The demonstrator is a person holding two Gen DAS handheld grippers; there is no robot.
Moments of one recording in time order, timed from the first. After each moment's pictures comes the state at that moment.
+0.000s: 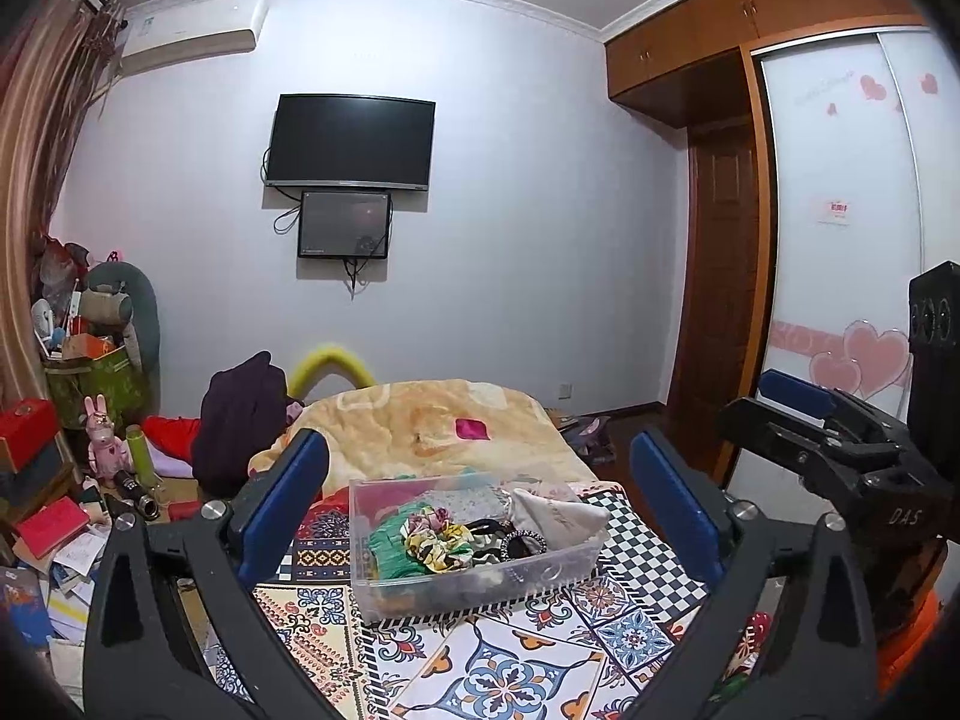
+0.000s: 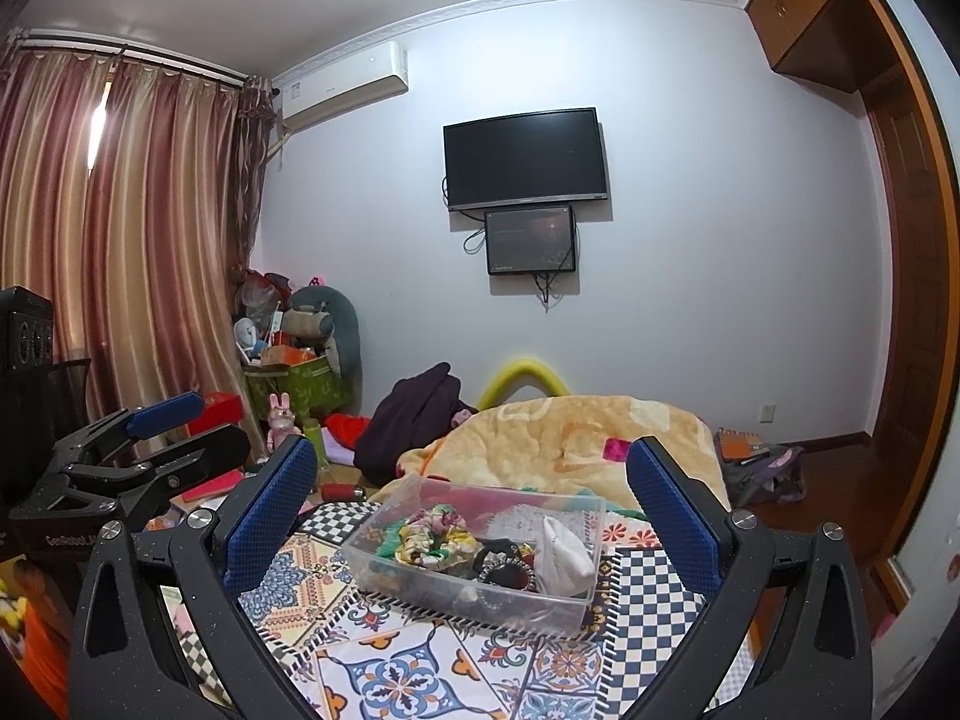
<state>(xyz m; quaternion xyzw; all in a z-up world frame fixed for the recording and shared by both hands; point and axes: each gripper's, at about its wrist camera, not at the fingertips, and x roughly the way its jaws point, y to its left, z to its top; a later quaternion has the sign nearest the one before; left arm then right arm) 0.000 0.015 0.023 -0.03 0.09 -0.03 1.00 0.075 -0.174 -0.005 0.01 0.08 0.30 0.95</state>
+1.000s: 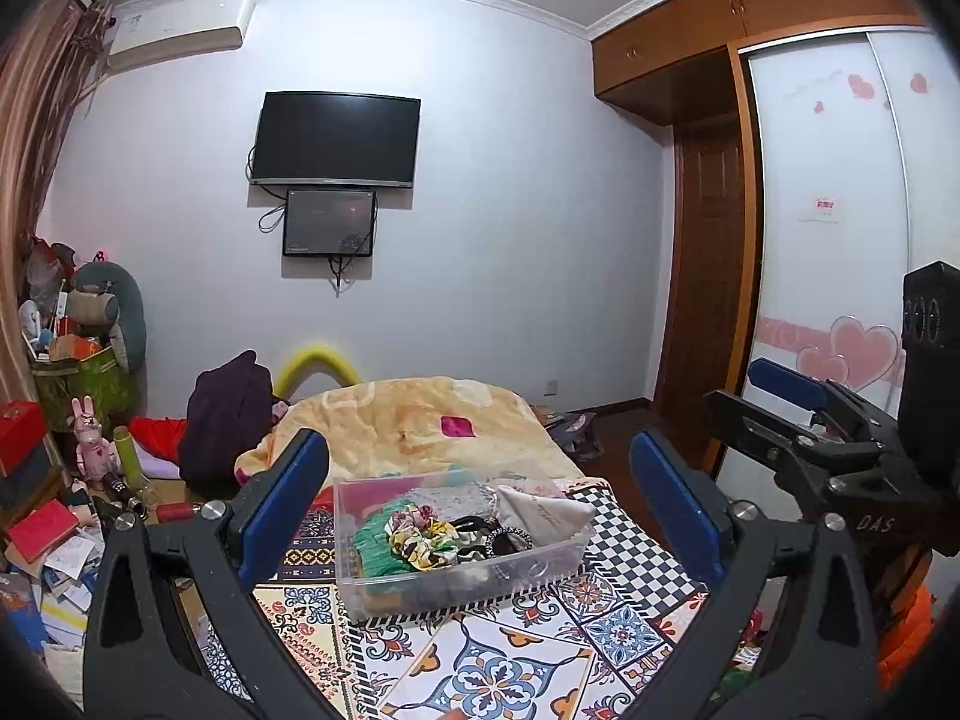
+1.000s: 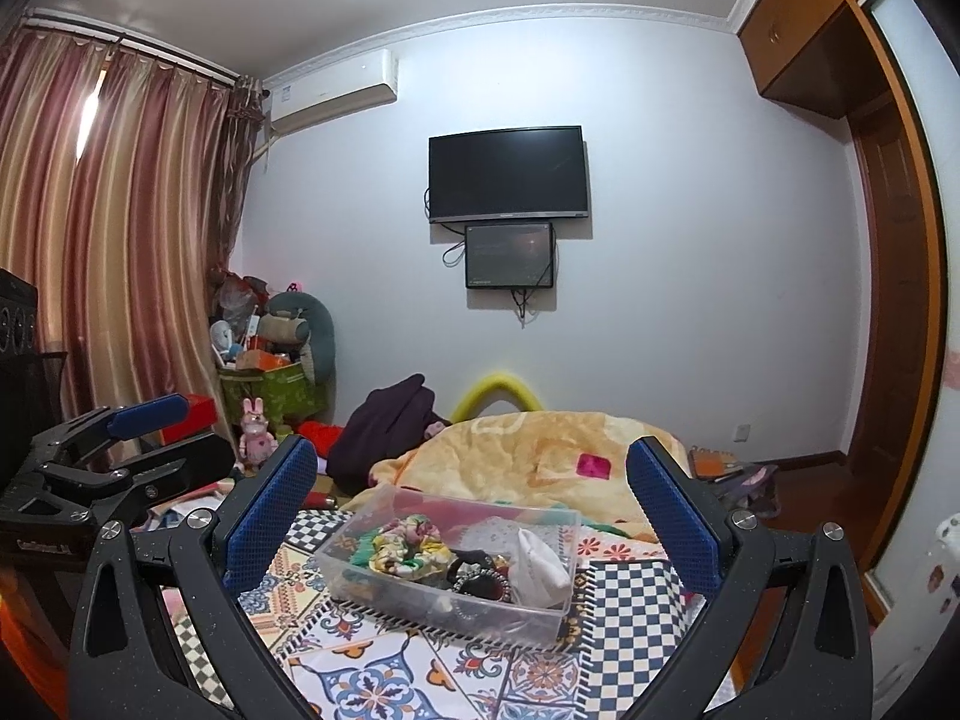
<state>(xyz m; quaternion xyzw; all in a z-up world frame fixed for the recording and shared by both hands) 0.001 0.013 0.022 -0.03 0.09 -0.05 0.99 0.073 -0.171 -0.005 -0.01 0.06 0.27 0.96</state>
